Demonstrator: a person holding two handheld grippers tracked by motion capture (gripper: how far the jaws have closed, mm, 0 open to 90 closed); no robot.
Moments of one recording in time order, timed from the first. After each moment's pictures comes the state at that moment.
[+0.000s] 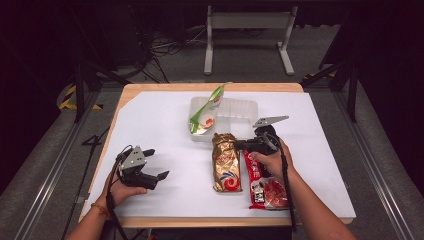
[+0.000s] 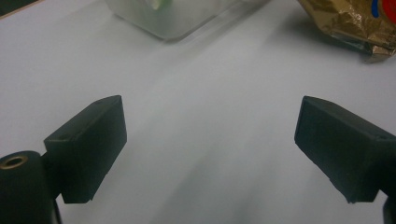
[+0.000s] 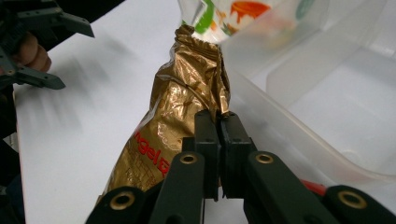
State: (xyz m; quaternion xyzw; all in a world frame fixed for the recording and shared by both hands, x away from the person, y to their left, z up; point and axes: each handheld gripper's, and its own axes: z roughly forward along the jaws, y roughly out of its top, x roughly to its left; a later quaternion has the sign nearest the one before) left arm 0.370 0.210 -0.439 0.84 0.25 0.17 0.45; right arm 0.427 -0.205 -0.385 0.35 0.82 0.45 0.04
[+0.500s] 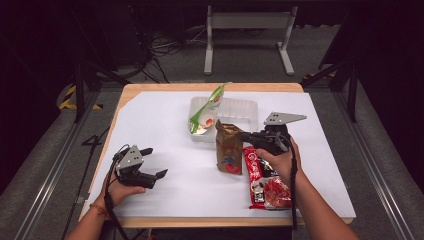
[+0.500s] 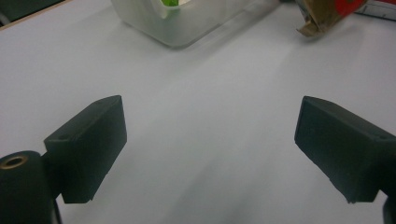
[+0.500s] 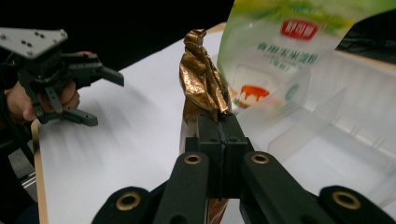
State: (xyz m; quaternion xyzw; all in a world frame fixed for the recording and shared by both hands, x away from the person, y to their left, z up) left arm 0.369 0.214 -0.435 0.83 0.25 0.18 0.46; right arm 0.396 -0.212 -0.335 0.31 0.79 0.52 0.11
